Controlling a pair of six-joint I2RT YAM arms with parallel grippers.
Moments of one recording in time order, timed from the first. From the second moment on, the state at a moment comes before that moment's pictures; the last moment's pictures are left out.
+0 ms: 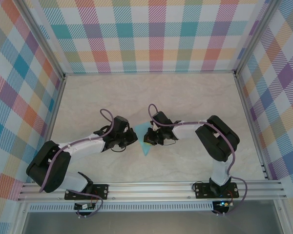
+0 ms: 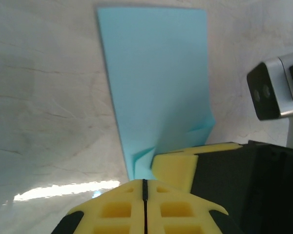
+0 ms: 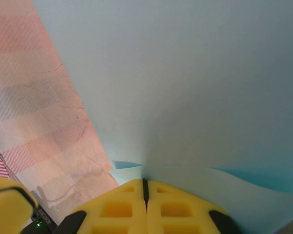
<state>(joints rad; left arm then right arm) -0.63 1.40 0.63 -0.12 0.19 -0.99 0.75 1.88 0.95 -0.08 -0.48 0.96</state>
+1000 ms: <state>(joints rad) -0.67 1.61 0.70 -0.06 0.18 -1.01 0.75 1.84 0.90 -0.04 -0.47 0.95</state>
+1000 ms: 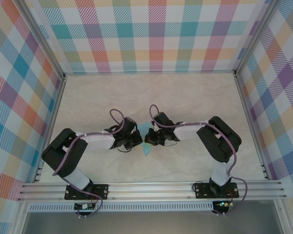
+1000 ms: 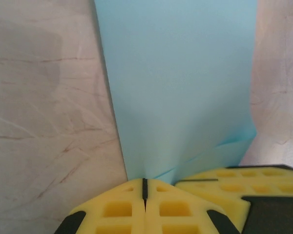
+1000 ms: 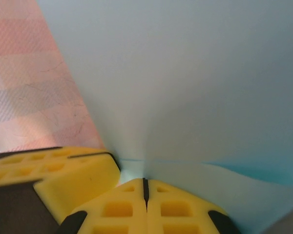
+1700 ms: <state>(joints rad) -0.68 1.61 0.70 -0.06 0.16 -1.02 0.75 1.75 0.81 0.02 -0.61 0.88</state>
